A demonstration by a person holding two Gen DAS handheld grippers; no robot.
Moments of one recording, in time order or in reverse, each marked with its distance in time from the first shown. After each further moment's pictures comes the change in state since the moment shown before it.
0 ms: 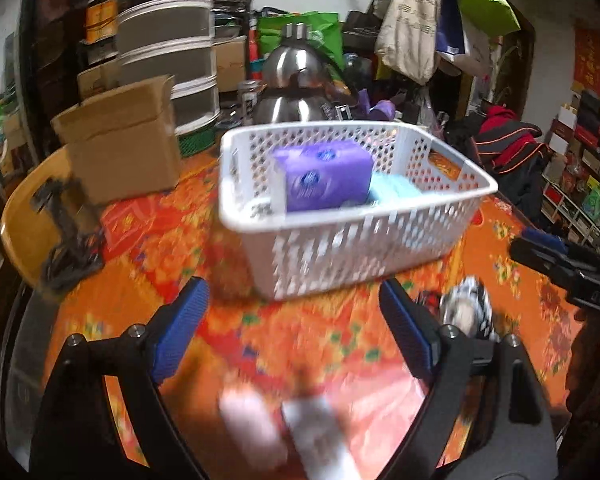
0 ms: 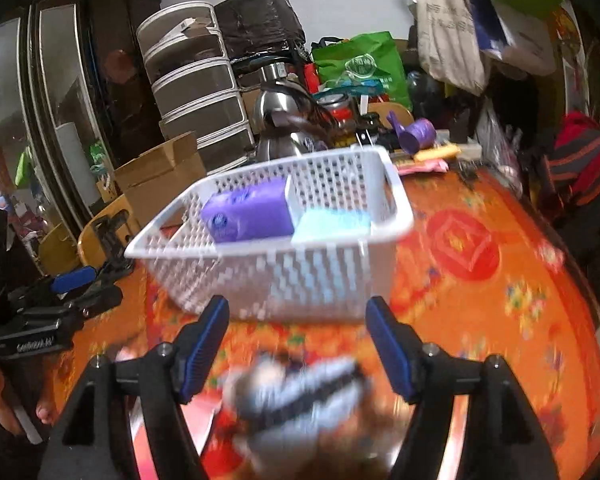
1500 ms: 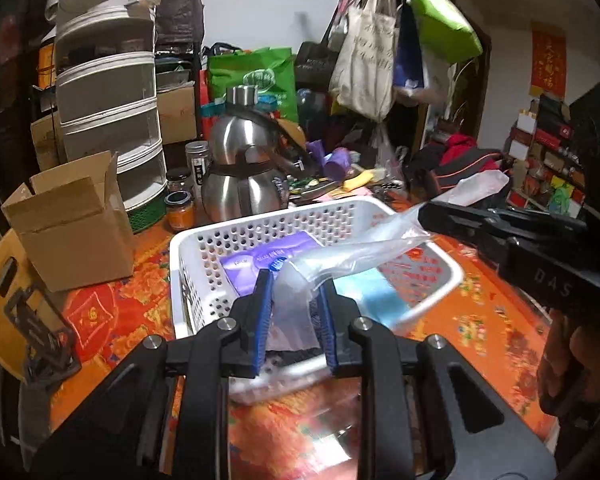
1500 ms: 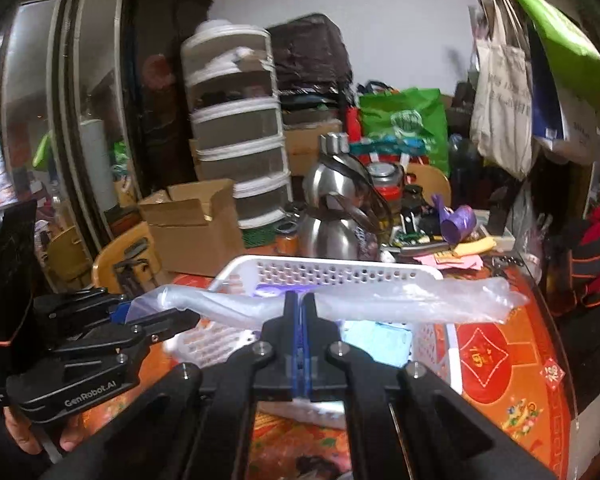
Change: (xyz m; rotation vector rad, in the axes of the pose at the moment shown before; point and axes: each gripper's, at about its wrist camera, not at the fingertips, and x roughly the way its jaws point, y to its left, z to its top) left arm 0.027 -0.021 0.130 0.102 -0.079 -0.150; right arm 0.030 0.073 0.131 -0.163 -0.069 0.012
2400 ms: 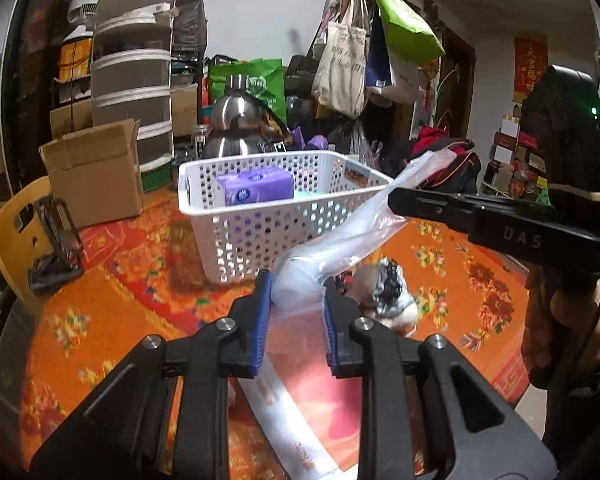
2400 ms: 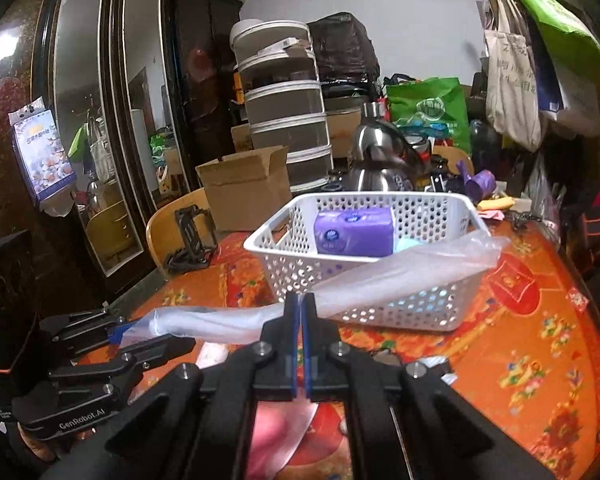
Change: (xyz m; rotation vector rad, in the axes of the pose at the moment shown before) left arm -0.130 -0.042 -0.175 -0.001 -0.107 -0.036; right arm -0.087 0.052 -0.122 -0.011 -0.032 0.114
